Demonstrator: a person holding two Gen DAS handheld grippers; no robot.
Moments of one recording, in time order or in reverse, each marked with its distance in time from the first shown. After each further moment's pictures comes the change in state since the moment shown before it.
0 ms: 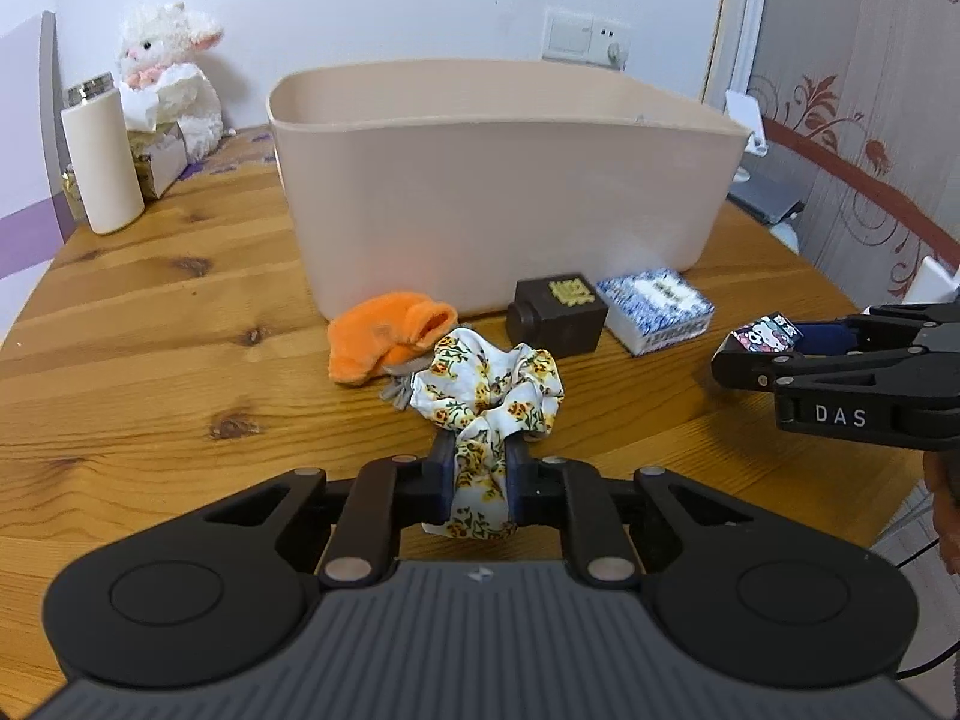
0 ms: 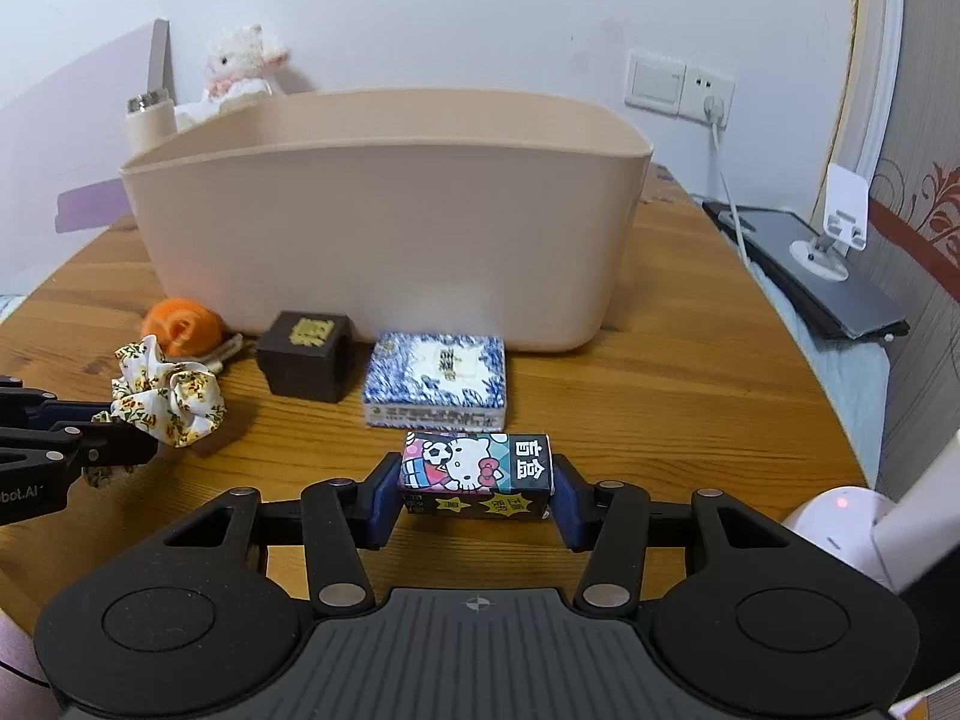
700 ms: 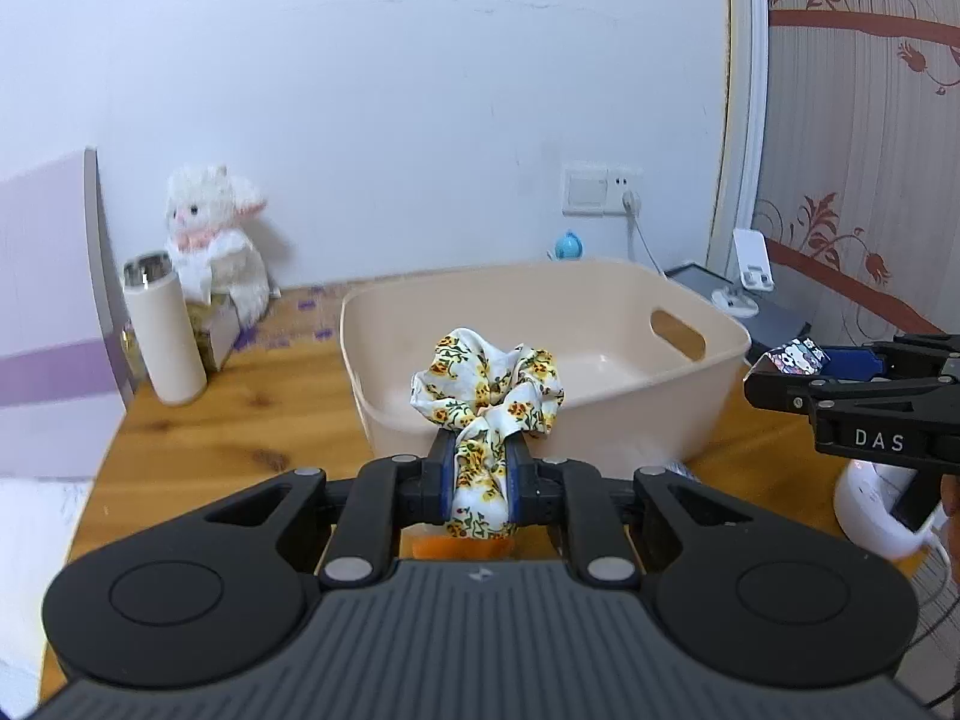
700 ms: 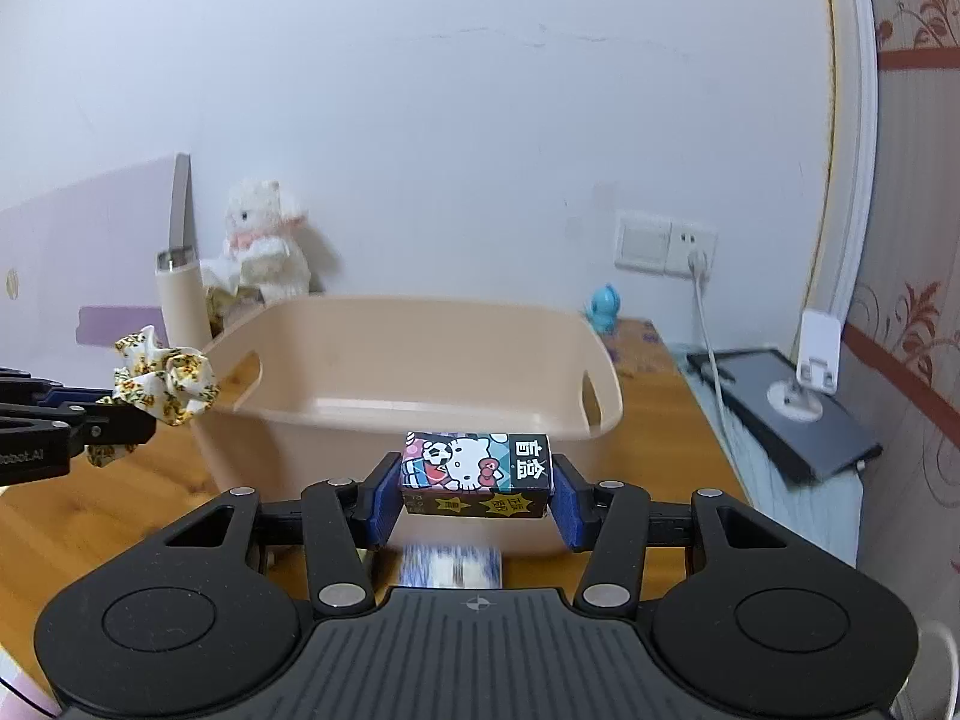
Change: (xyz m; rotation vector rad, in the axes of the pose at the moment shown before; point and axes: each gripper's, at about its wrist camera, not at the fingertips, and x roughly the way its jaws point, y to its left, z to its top) left arm -0.066 0.011 0.077 0.027 -0.239 0.058; right arm -0.065 0.000 0.067 -0.004 -0.250 0.005
